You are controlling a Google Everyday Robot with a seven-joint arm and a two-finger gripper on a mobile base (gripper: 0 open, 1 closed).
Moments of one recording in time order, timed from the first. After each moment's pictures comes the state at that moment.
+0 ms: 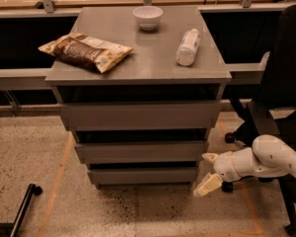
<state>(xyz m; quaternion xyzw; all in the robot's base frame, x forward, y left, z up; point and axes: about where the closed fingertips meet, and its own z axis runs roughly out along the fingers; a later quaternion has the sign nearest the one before) 0.521 -0.194 0.511 -0.47 0.78 0.30 0.27</state>
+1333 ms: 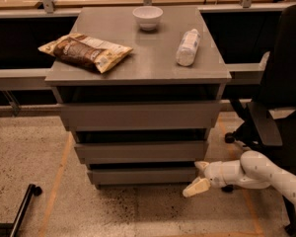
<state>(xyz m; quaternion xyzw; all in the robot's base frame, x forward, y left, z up) 0.551 -0.181 0.422 -0.39 0.79 0.36 0.30</state>
